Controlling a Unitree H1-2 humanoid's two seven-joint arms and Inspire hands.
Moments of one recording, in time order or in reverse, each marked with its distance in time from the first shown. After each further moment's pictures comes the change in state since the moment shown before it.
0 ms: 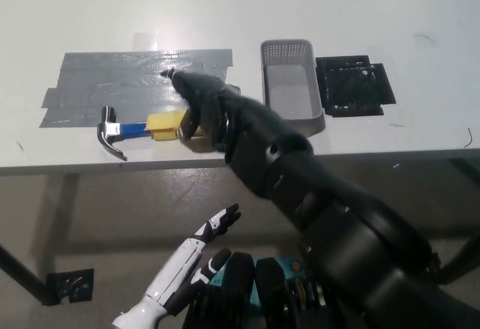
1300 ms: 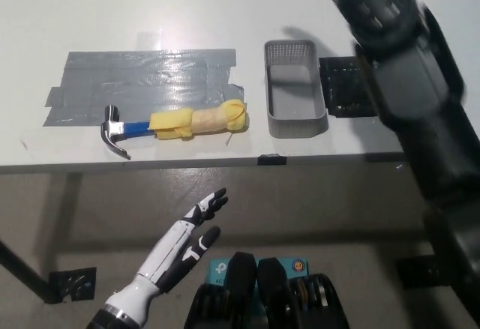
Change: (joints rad) left_arm -0.065 -0.001 0.061 0.090 0.002 0.003 -0.019; right_arm 0.233 -0.360 -0.335 -0.861 0.240 -0.008 0.147
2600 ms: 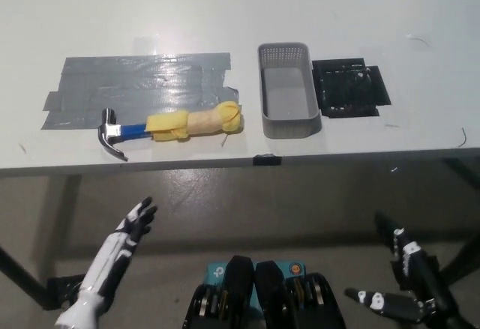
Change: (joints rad) left_arm 0.085 -0.015 0.232 0.099 -0.108 -0.011 0.008; right_arm 1.198 -0.029 -0.060 -0.645 0.235 -0.102 -0.001
